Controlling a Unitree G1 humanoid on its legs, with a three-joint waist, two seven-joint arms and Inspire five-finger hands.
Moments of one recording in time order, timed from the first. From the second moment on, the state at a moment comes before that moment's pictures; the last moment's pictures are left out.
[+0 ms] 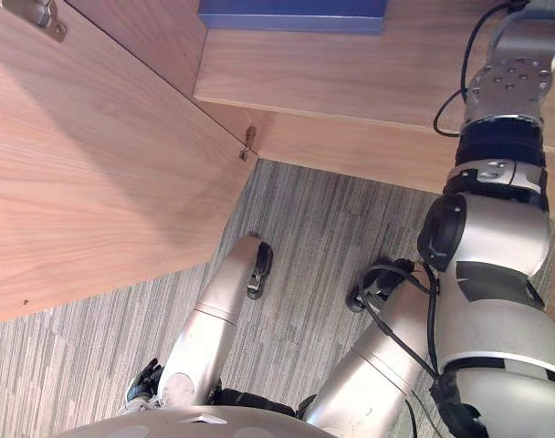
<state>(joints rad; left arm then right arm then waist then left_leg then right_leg) 0.14 -0.05 0.20 0.98 -0.30 -0.10 0.10 -1.38 -0.68 -0.16 0.95 1.28 -0.26 -0.41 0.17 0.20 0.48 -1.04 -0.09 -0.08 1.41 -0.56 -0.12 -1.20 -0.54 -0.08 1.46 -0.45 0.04</state>
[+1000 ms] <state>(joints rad) 0.15 -0.02 0.28 0.99 -0.31 -0.09 0.07 -1.08 -0.37 -0.36 1.04 1.31 -0.27 -0.36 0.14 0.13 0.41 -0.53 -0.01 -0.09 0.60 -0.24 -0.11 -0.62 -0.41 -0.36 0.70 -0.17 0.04</state>
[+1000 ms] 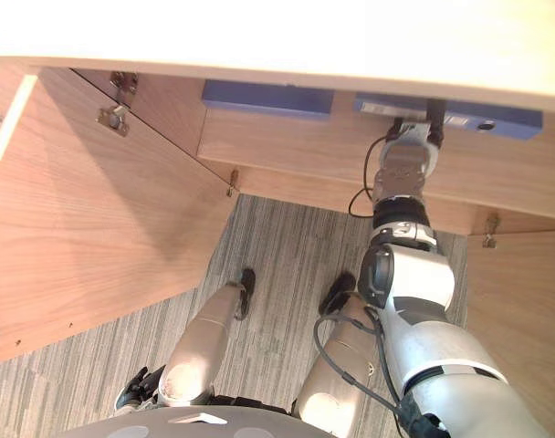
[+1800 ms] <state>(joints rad) 0.17 0.03 0.27 0.93 -0.22 -0.08 -0.12 -1.06 -0.60 0.29 1.16 0.01 0.09 0.22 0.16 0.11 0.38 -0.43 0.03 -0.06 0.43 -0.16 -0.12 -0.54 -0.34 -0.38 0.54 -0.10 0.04</state>
